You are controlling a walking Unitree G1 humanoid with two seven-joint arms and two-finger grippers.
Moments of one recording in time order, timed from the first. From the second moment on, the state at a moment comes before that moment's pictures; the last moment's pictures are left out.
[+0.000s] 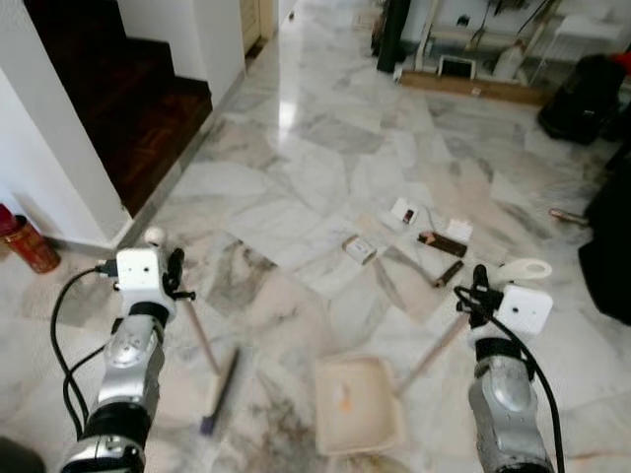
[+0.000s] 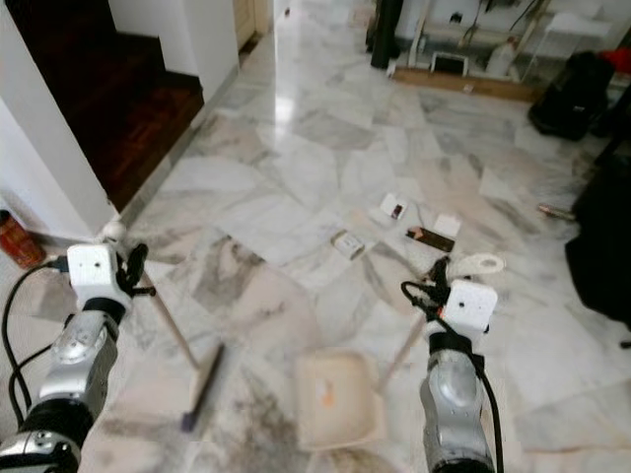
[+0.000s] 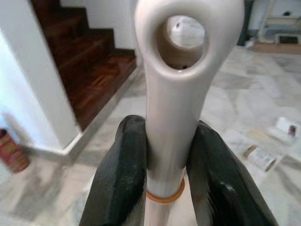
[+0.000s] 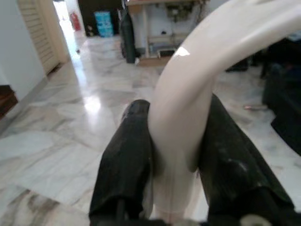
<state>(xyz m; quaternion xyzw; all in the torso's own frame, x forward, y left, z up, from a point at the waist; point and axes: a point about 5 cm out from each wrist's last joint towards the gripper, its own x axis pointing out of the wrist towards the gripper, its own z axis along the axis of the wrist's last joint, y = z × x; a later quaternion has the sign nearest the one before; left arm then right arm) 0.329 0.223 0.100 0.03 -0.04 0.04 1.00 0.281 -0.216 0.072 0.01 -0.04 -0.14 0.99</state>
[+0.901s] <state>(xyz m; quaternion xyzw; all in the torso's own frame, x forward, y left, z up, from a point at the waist) 0.329 0.230 0.104 0.03 -0.04 0.04 1.00 0.286 -0.212 0.078 0.01 -0.05 -0.13 0.99</state>
